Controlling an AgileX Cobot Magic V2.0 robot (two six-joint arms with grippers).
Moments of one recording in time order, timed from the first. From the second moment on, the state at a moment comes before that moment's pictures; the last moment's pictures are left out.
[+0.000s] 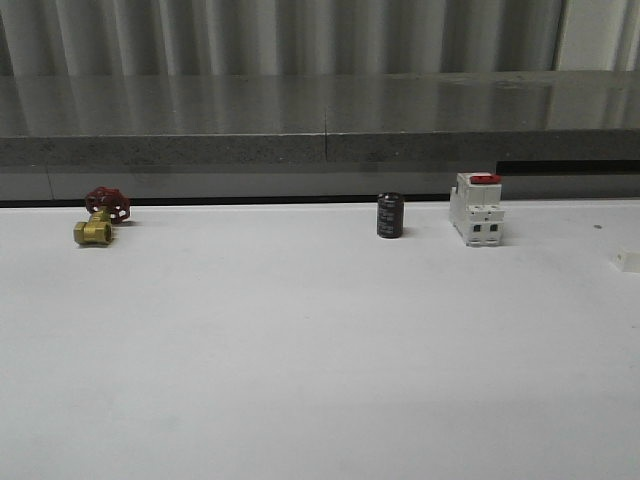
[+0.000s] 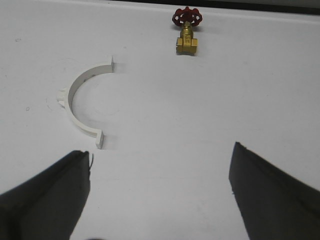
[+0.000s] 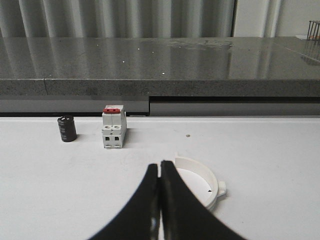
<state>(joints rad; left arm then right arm) -0.07 0.80 -0.70 0.05 0.69 -0.17 0.00 -0.01 0.03 0.00 0.06 0.01</state>
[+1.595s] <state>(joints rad) 0.25 1.98 -1.32 0.00 0.69 0.12 0.00 -0.01 0.03 0.00 0.06 0.01</state>
